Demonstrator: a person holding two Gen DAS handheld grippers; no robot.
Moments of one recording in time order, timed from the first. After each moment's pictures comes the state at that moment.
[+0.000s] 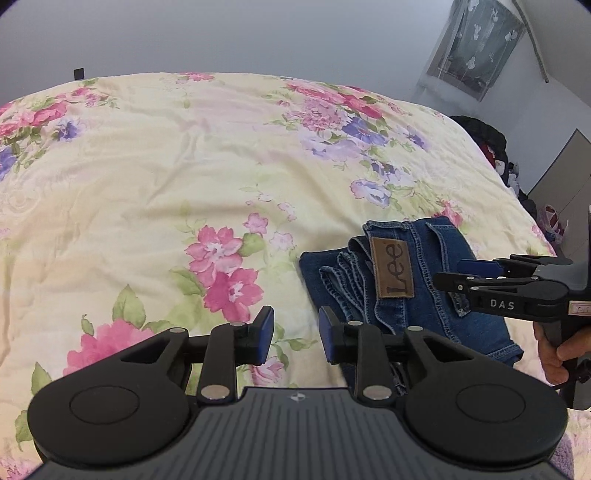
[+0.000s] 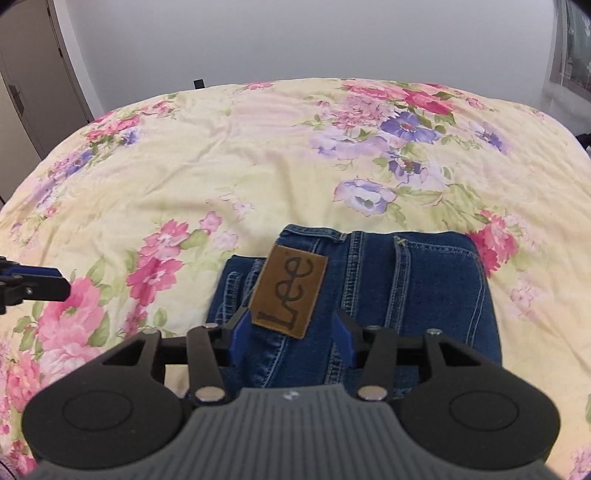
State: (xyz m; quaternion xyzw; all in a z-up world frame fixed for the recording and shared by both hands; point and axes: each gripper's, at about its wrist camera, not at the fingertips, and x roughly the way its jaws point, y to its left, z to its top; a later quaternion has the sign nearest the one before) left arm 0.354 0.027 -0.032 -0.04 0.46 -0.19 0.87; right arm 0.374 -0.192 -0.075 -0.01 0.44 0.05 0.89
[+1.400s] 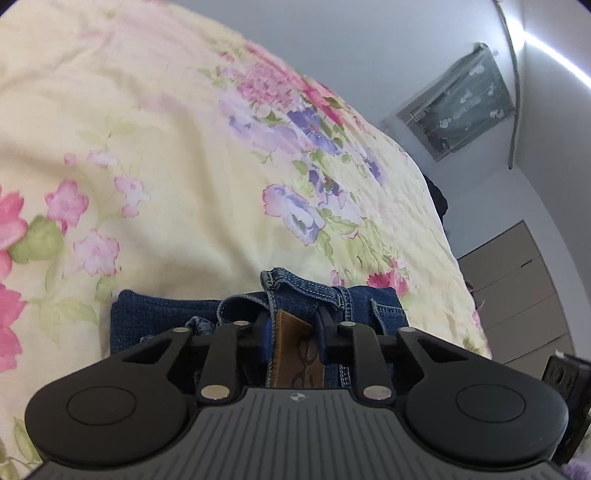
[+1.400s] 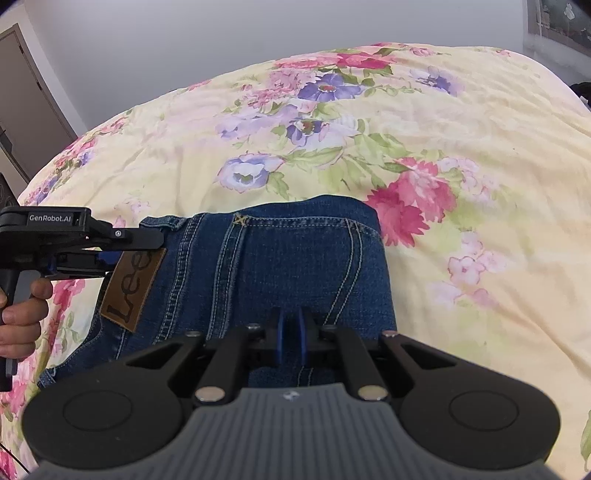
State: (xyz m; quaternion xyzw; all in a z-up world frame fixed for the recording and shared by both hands) left arm 0.455 -0.081 -0.133 -0.23 0.44 -0.26 0.83; right arm 0.397 -0.334 -0.139 0.10 0.45 0.07 0.88
